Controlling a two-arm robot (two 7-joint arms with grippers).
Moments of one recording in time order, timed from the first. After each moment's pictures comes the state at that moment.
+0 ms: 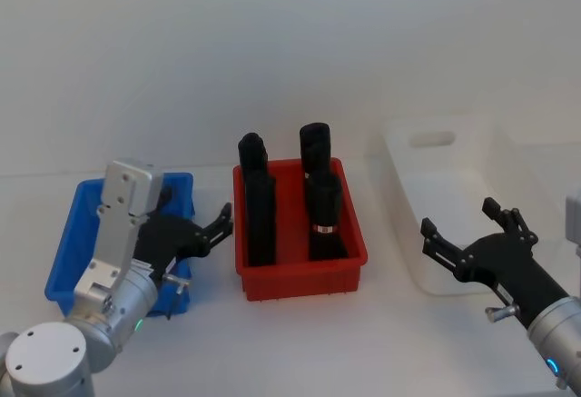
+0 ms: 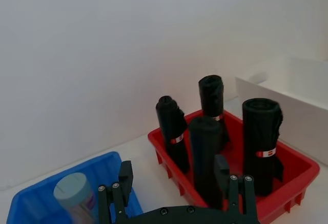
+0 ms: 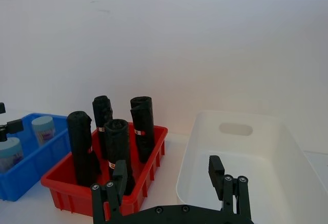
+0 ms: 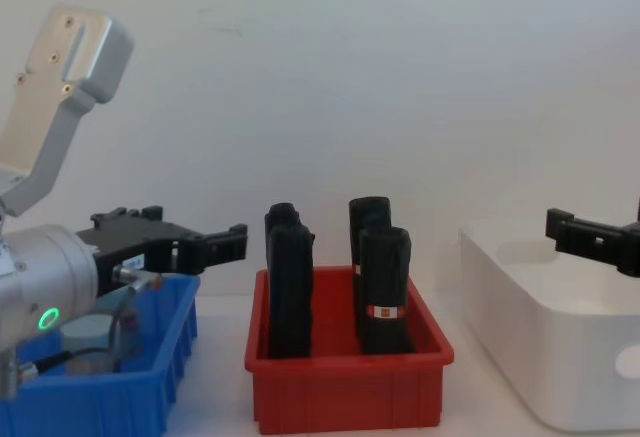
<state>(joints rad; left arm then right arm) -0.29 0.39 0.38 -1.50 -0.33 0.09 -0.02 -0.01 0.34 -0.23 -1.77 0.29 0.03 0.07</state>
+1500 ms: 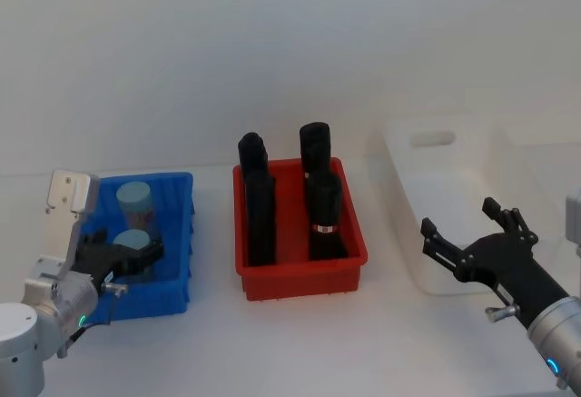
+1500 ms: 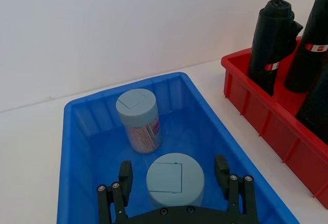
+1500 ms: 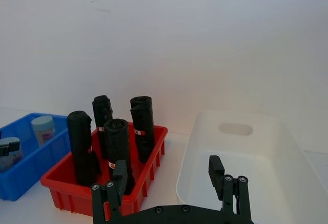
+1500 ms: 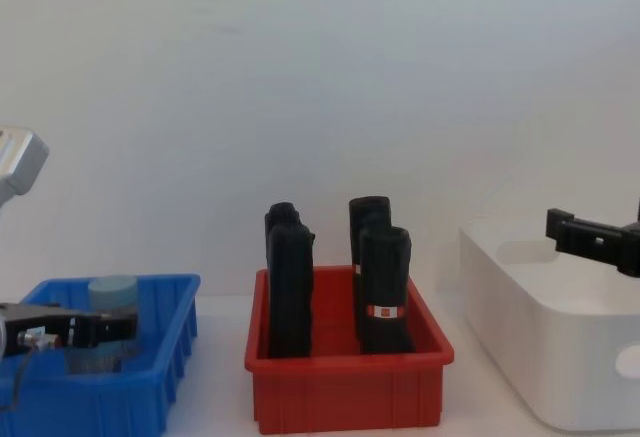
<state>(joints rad) -0.42 0.38 0.29 -1.16 -0.38 0.20 -0.09 -0.01 0.34 -0.23 -1.77 0.29 0.03 0.07</state>
